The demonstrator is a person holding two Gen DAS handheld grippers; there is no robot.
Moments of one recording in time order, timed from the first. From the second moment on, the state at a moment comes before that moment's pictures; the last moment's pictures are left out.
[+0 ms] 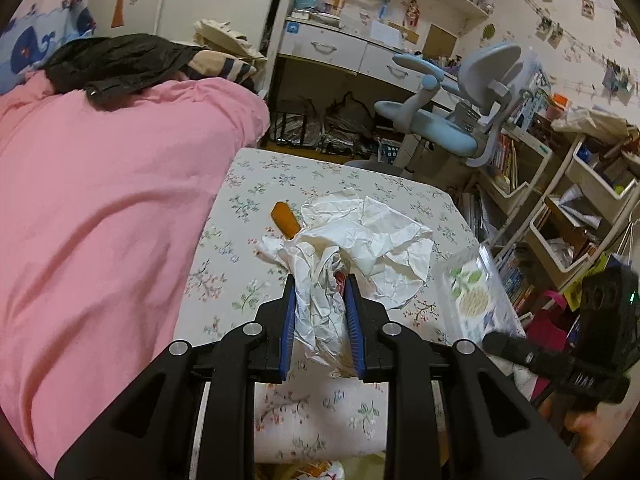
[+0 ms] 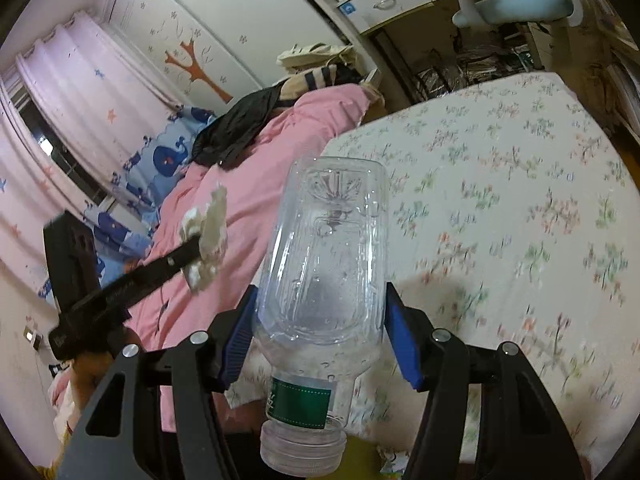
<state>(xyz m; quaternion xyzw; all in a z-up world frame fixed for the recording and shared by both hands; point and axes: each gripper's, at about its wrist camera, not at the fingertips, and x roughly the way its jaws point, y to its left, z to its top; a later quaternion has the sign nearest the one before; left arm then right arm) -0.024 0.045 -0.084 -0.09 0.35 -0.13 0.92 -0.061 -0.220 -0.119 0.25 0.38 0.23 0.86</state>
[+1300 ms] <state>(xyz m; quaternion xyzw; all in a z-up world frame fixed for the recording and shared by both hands) -0.143 0.037 -0.113 -0.10 0.37 -0.16 0.91 -0.178 -0.127 -0.200 0.09 0.51 0.22 0.83</state>
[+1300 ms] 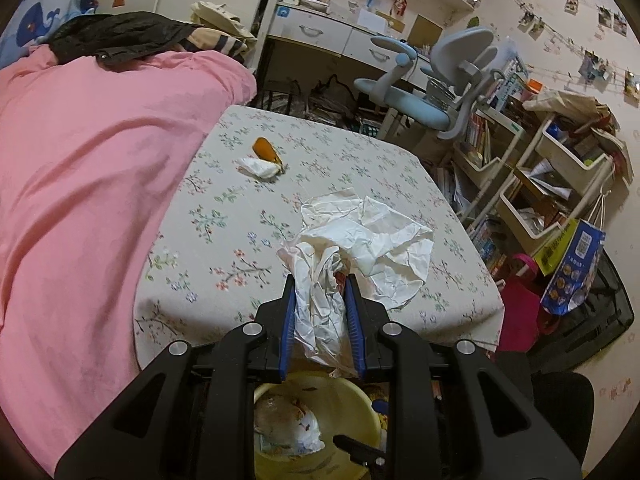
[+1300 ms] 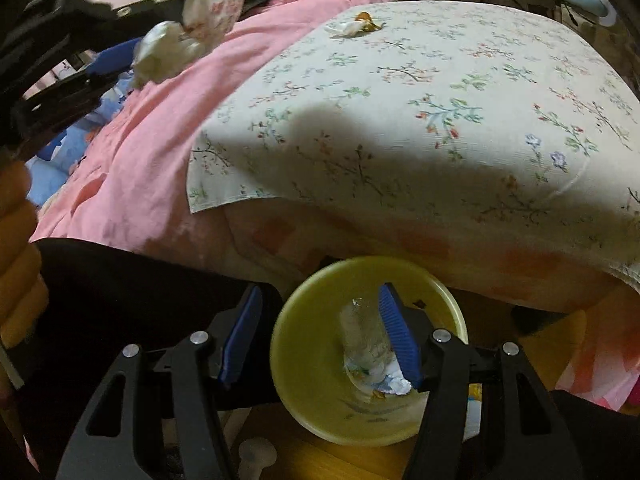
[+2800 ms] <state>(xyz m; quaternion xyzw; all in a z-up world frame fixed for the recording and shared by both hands) -0.198 -0.013 -0.165 0.04 0.45 -0.12 0.89 -0.202 -0.215 -0.152 0.21 0.37 0.07 0.90</state>
